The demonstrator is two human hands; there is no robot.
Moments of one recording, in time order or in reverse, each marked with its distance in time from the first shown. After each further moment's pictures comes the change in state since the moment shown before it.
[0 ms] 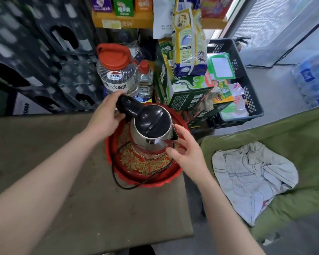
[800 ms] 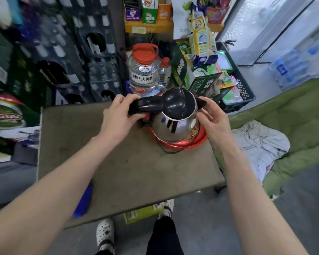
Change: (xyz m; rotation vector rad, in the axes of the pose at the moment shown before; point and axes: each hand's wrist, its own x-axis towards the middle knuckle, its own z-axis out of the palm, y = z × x) left_hand -0.169 -0.062 -0.124 0.114 0.157 0.208; right_hand -0.119 -0.084 0.114 0.116 0.233 -0.232
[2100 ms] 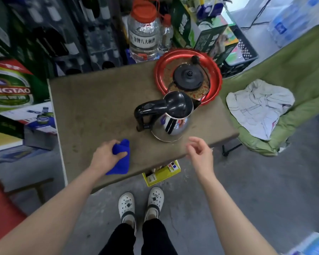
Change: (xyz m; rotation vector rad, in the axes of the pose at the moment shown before) left_hand -0.205 -0.158 0.005 0.082 -0.534 -0.465; right_hand -0.227 0.115 0.115 -0.158 0.325 0.481
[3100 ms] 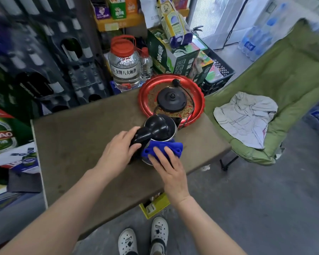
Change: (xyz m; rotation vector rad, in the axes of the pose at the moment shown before) left_hand 0.023 0.121 -0.032 0.145 0.160 0.639; right_hand 0.017 0.012 0.053 -0.859 0.272 -1.128
